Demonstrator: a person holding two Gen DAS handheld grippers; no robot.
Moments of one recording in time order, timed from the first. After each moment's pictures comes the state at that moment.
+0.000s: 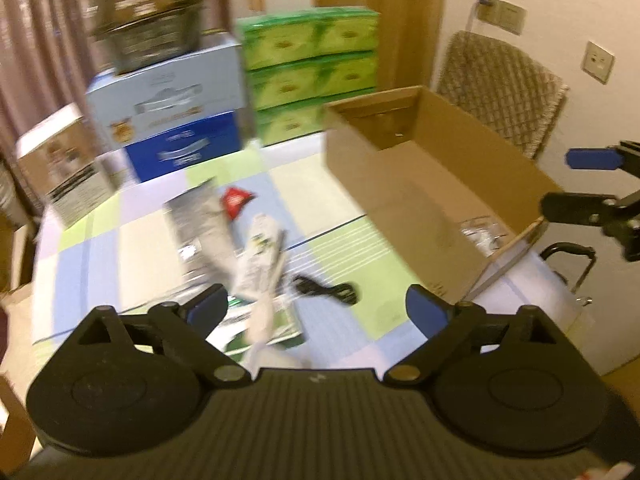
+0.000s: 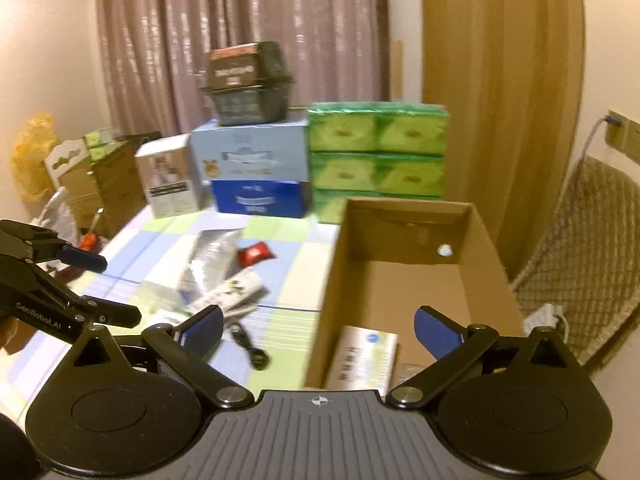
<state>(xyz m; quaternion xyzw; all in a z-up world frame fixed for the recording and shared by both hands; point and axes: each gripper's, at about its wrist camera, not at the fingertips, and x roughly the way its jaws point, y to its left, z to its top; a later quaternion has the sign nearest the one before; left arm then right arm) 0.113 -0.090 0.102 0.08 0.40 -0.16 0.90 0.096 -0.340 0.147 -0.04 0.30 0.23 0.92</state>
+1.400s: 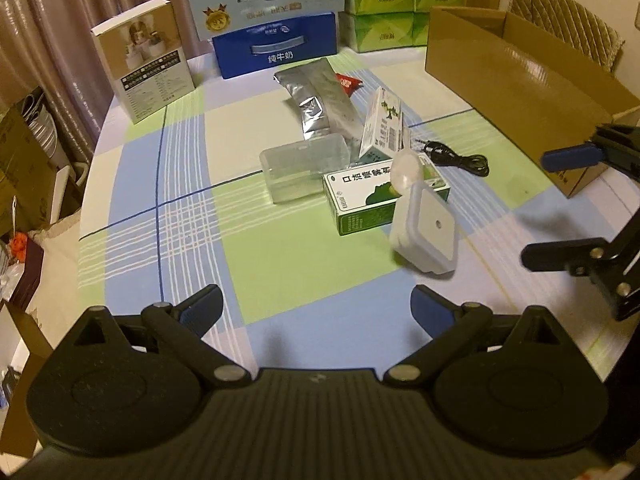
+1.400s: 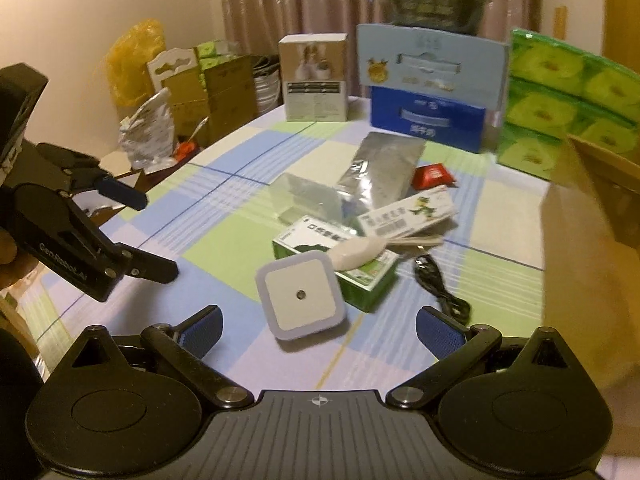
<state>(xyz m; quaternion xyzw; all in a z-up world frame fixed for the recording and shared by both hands) 0.082 0.035 -0.005 0.11 0.44 -0.11 0.88 0.079 -0.184 0.006 -0.11 0.34 0.38 0.85</state>
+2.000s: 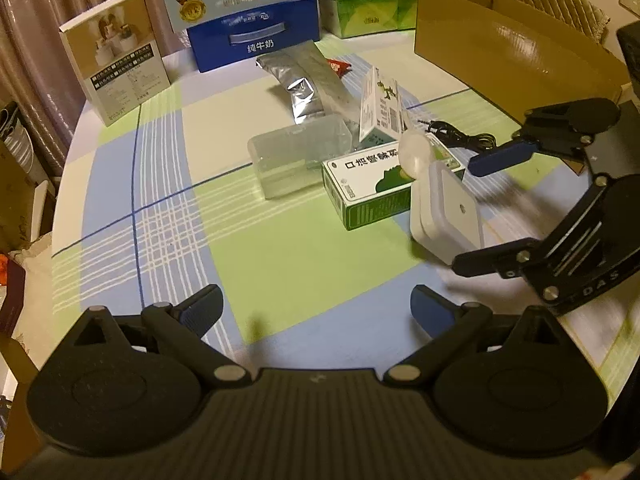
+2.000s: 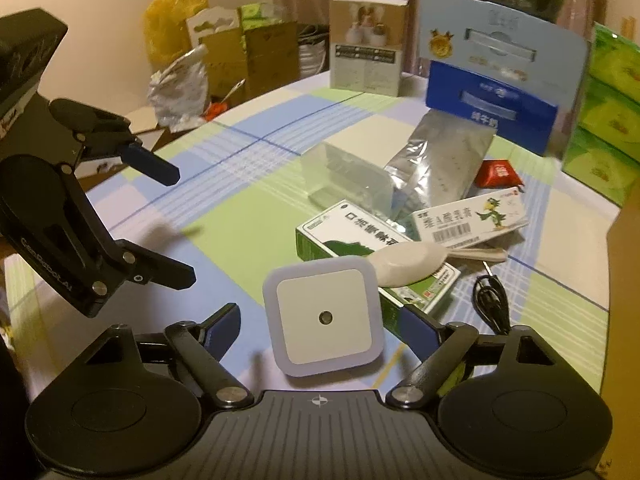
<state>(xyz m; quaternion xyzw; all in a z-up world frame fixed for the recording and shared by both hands) 0.105 0.046 -0.040 0.12 0.44 -0.15 0.88 0.116 -0.134 -0.039 -0.17 0.36 0.43 0.81</state>
